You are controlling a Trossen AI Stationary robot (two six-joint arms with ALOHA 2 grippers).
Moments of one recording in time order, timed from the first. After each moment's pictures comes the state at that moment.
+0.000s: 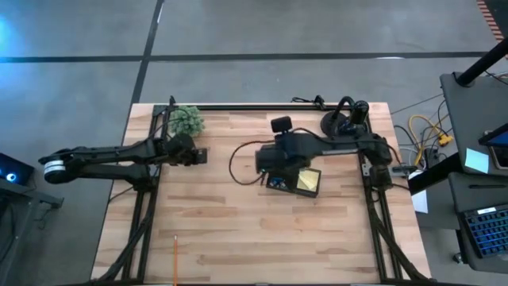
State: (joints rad) left arm 0.35 0.87 0.40 -0.40 -0.08 -1.12; right arm 0.09 1.97 2.03 -1.57 0.78 -0.19
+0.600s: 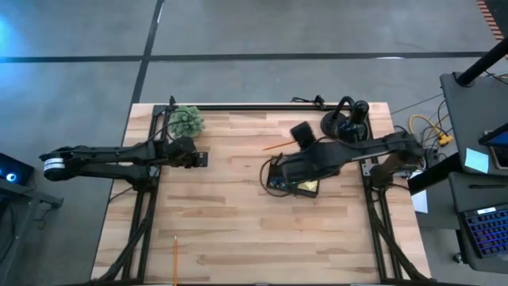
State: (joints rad) left arm 0.29 0.87 0.40 -0.40 -0.11 -1.12; right arm 0.19 1.68 1.63 -1.57 0.92 -0.34
